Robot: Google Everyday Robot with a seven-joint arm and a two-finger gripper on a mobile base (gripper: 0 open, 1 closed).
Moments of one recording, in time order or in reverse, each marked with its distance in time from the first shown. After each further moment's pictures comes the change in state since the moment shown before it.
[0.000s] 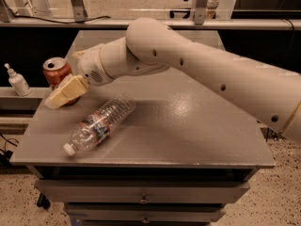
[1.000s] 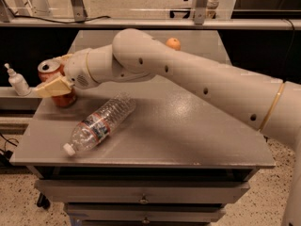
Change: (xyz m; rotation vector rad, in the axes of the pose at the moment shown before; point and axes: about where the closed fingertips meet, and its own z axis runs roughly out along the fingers) arm -0.011 -0.004 0.039 0.019 -0.090 -0.041
